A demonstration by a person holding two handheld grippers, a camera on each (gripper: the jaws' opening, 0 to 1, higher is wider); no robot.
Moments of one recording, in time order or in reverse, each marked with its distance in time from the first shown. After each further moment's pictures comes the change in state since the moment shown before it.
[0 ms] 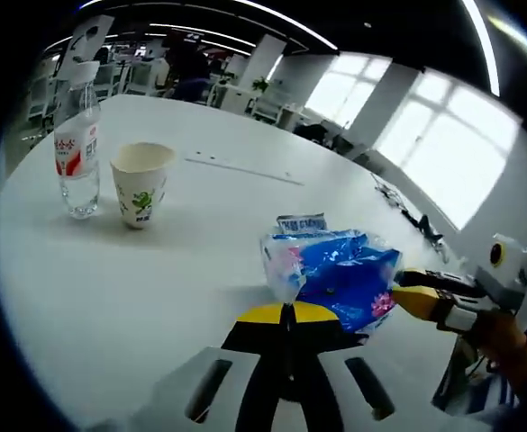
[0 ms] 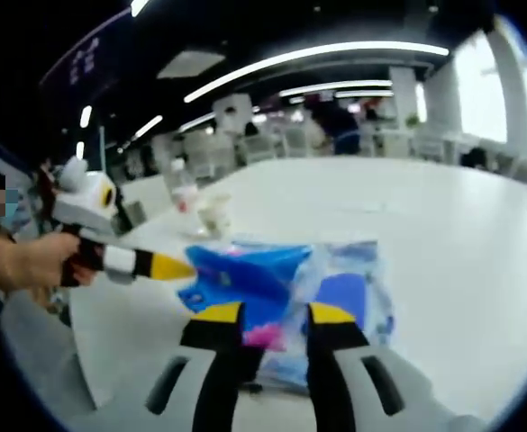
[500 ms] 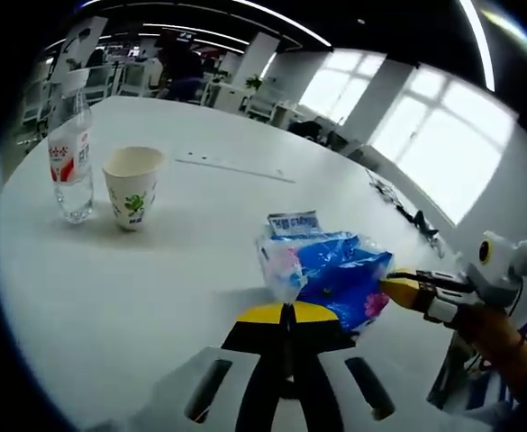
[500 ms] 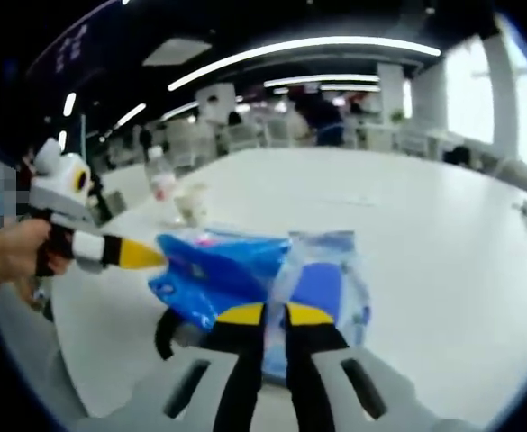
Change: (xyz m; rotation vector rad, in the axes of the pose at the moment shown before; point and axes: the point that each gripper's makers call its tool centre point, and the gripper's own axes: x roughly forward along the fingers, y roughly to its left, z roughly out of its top) left arm -0.001 -0.011 0.000 0.008 0.013 -0.025; right arm -0.001 -0.021 -0.009 -0.004 0.044 -0.092
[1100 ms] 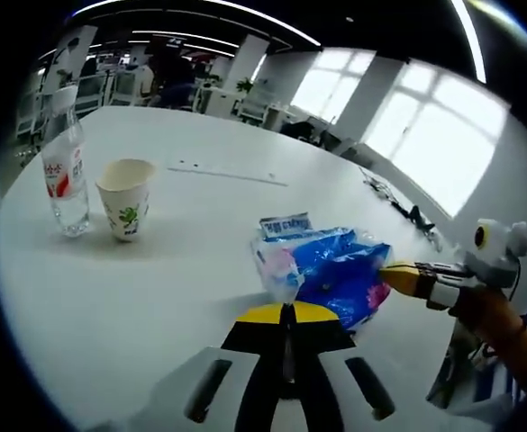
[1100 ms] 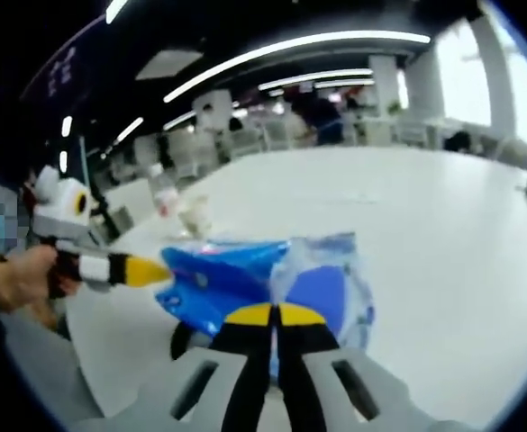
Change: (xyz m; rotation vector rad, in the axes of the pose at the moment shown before) left arm -0.004 -0.006 0.004 0.055 -0.011 -0.010; right arm -0.008 0.000 0.012 0.102 -0.014 0.053
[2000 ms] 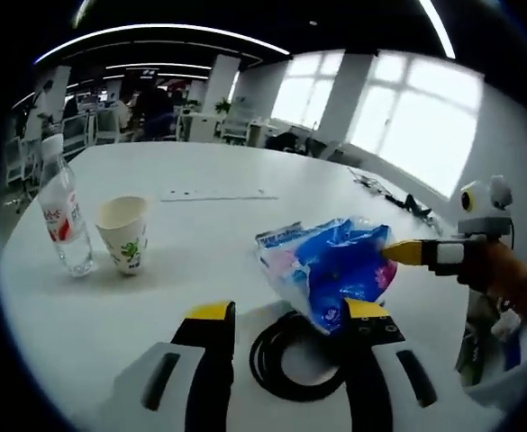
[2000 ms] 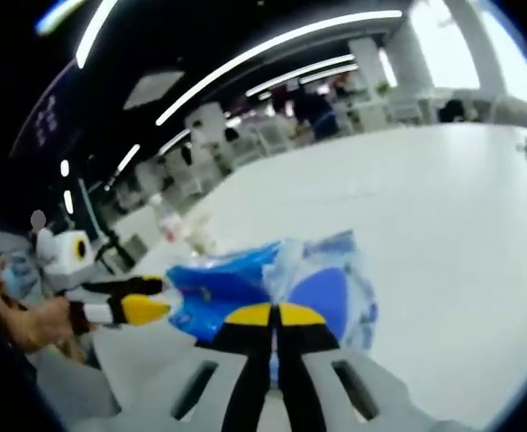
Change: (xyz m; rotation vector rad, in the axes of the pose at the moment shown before) left arm -0.008 -0.001 0.007 0.168 -0.065 -0.003; right arm -0.007 -0.009 0.014 0.153 -0.007 0.047
